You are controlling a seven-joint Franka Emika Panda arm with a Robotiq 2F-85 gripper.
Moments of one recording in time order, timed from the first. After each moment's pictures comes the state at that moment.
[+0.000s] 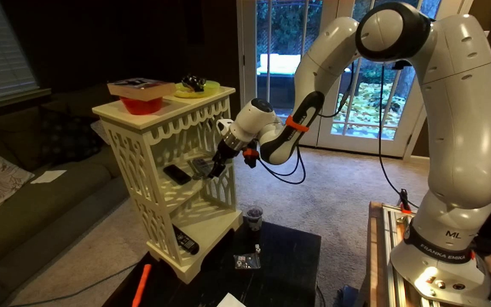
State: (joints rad) arm -0.48 0.51 0.29 -2.08 -0.91 3.24 0.22
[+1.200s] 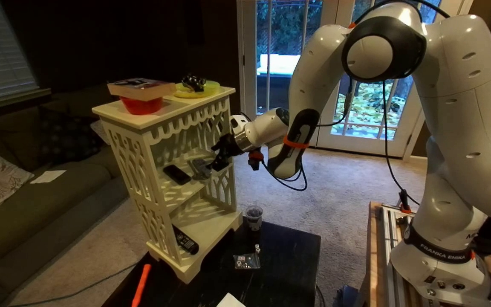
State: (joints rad) arm 0.21 0.52 -0.45 -2.23 -0.57 3.81 0.08
